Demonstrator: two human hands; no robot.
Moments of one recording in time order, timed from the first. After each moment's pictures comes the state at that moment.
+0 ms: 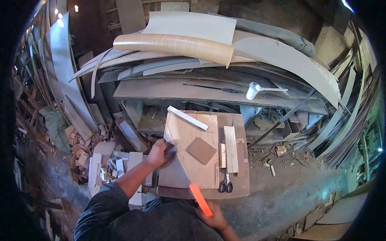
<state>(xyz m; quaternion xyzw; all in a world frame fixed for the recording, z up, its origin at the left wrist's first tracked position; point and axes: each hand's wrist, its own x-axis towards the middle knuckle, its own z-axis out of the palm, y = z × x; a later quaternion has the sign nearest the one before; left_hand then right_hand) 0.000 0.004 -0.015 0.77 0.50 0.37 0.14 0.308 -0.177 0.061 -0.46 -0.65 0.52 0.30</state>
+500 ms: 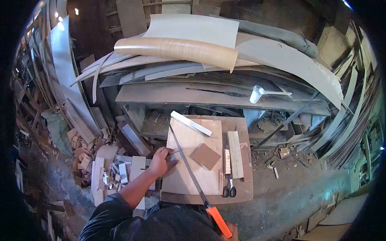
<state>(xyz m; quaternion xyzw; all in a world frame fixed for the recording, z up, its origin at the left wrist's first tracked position) 0.004 -0.012 0.008 0.71 0.55 0.40 0.18 0.423 -0.311 -0.066 -0.55 -0.51 0.55 0.37</state>
